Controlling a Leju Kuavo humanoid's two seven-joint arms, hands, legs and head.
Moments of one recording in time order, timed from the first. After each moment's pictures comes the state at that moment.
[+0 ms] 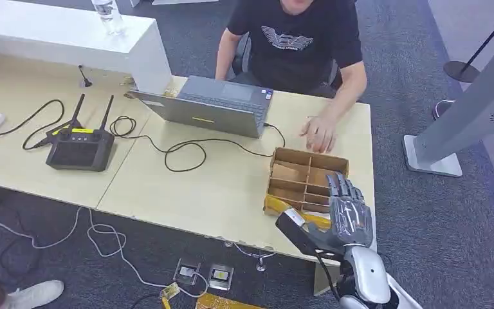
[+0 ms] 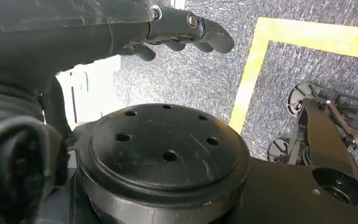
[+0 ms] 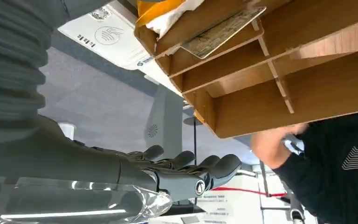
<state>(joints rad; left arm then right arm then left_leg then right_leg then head) -0.11 0.09 -1.30 -0.29 1.35 0.43 0.02 -0.45 -0.28 0.93 -1.51 1.03 -0.11 0.63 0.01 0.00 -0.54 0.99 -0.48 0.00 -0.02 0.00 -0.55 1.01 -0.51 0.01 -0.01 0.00</state>
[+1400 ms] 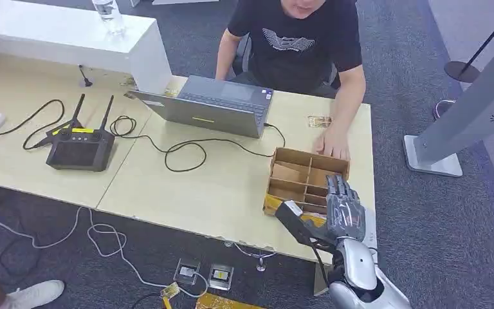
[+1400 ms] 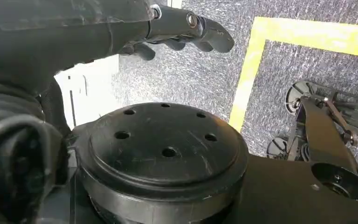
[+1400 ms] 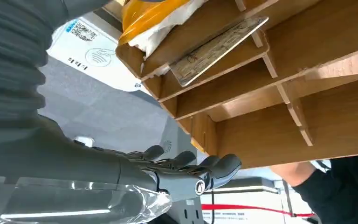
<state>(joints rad) -0.11 0.10 -1.30 -0.29 1.33 0.41 0.02 -0.49 -0.19 0.94 -1.29 0.98 -0.19 0.63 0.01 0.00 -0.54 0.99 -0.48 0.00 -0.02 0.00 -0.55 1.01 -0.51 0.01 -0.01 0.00</state>
